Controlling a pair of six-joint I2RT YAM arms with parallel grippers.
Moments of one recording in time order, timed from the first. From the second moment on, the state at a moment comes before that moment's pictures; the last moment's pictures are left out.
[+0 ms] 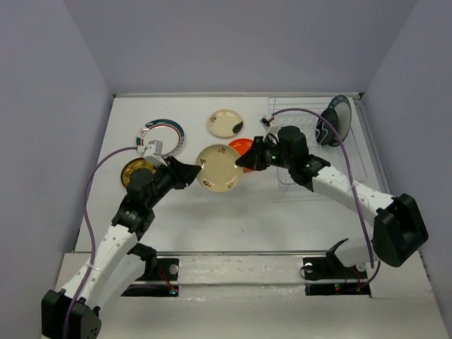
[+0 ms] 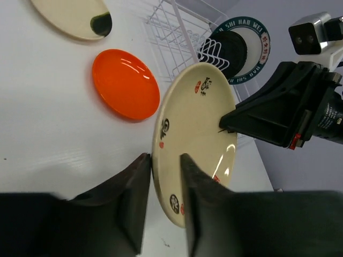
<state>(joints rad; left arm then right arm) -0.37 0.70 0.44 0.12 0.23 -0.73 0.59 1.40 0.96 0.08 -0.39 0.61</state>
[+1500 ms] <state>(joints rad) -0.38 0.73 0.53 -0.03 0.07 -0.74 0.14 1.74 1.40 -0.08 0.68 -0.24</state>
